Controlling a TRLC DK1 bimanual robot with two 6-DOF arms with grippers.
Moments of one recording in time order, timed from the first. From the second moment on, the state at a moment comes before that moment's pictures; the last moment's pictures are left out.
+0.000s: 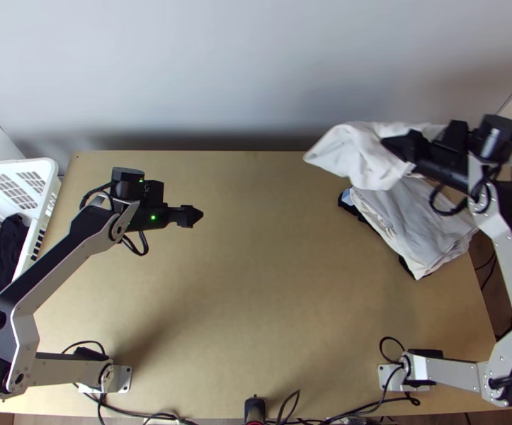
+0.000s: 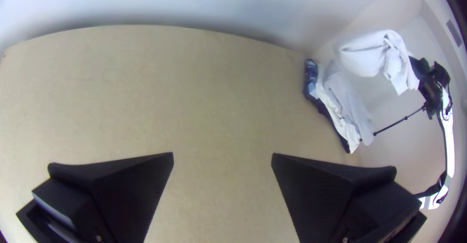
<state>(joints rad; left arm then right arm) -0.27 1.45 1.13 -0.44 0.38 -0.27 -0.01 1.38 1.48 -0.47 -0.59 0.69</state>
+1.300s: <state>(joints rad) -0.22 1.46 1.13 -0.44 0.39 -0.25 -0.46 1.55 1.27 -0.49 -0.74 0.09</state>
